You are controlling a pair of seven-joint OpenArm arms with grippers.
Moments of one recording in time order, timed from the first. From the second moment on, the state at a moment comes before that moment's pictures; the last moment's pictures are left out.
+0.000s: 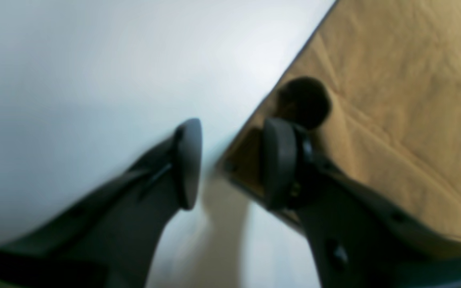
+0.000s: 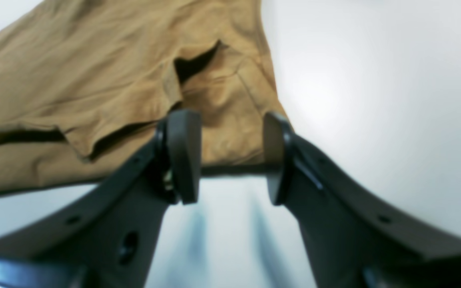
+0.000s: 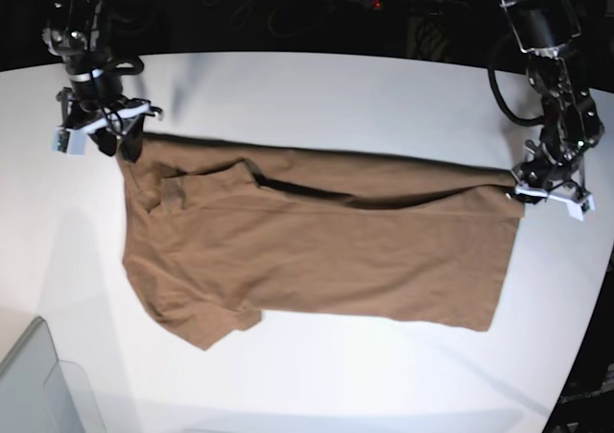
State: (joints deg) left arm -1.2 -16.1 -22.8 72.8 -27.8 0.3 40.1; right arm -28.5 6.4 18.2 107.4 27.2 7.5 -26.3
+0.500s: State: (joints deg) left arm -1.5 -15.4 -18.1 73.0 -28.2 0.3 39.1; right arm -25.6 5.1 19.5 101.2 26.9 7.5 -26.5
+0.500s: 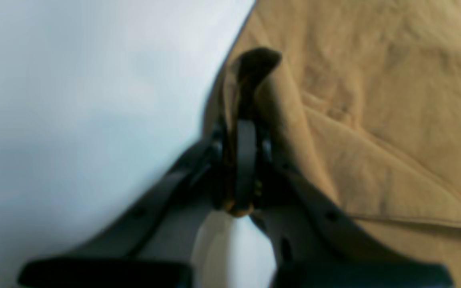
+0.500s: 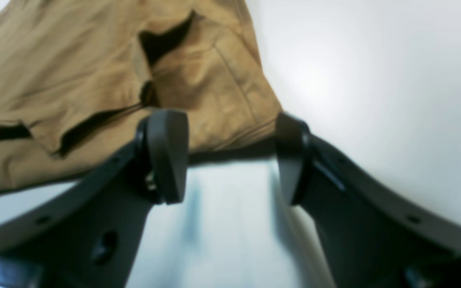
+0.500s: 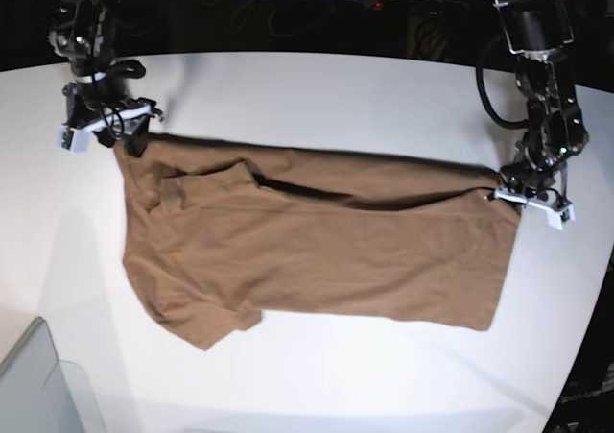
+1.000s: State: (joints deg) left arm -0.5 -15.4 -18.2 73.5 -29.3 -0.1 39.1; right arm -21.2 6.4 19.4 90.8 27.2 7.6 -23.6
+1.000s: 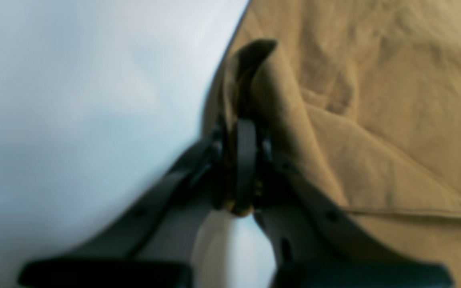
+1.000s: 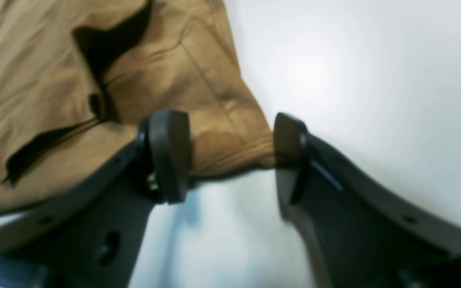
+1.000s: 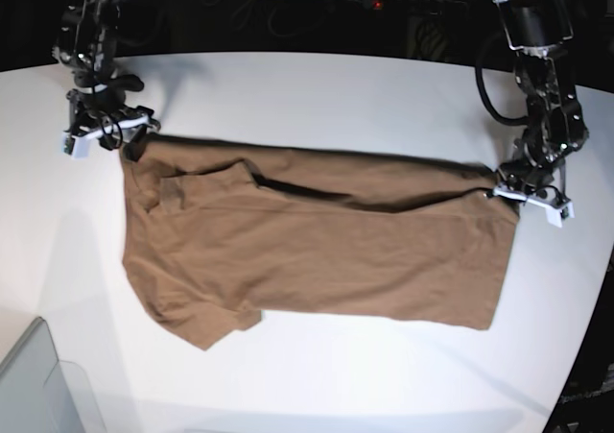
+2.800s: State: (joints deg) left arm 7.6 -15.2 -34.7 97.9 -35.4 0.1 71.5; right arm -32.1 10.2 19.6 111.7 27.2 7.7 -31.3
